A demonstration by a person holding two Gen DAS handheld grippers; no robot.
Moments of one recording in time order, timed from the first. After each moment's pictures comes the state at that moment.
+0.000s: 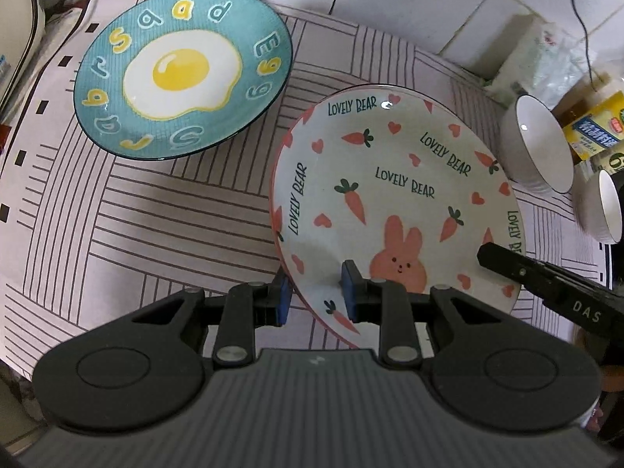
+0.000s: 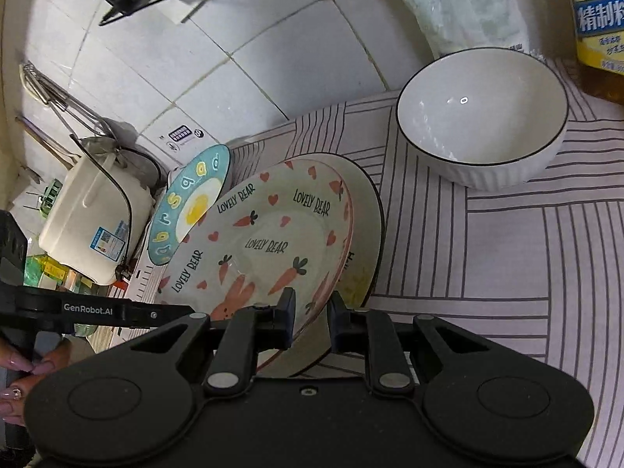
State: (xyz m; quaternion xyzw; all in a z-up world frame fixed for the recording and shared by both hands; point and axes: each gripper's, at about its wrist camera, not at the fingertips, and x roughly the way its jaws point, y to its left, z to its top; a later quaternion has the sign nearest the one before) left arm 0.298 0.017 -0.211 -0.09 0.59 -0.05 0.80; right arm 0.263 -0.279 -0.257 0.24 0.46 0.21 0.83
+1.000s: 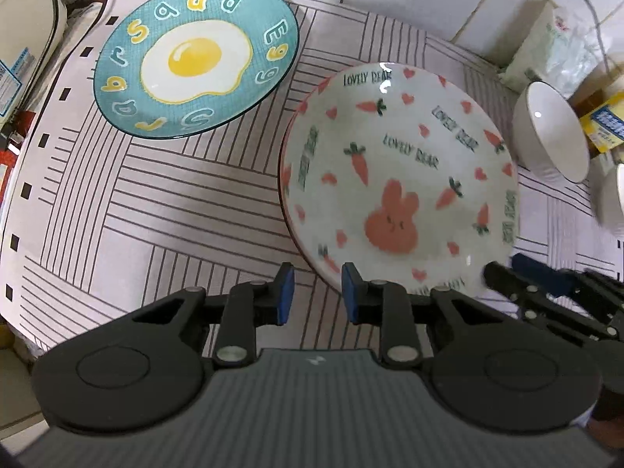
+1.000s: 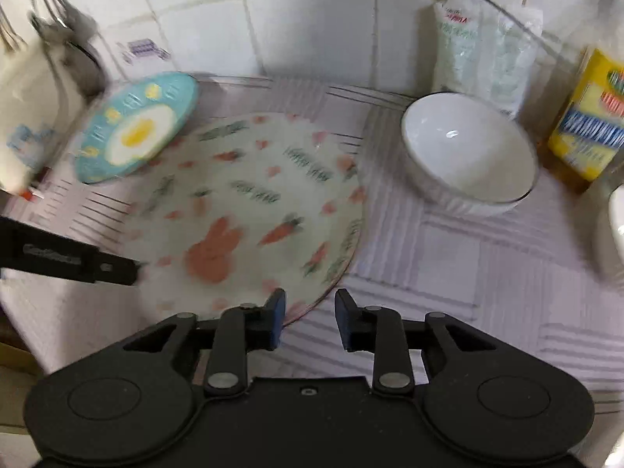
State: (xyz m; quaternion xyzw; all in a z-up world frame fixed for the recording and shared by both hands) left arm 0.278 -0.007 -0.205 -0.07 0.60 -0.01 0.79; right arm 0.242 -0.219 -0.216 0.03 0.51 0.13 0.85
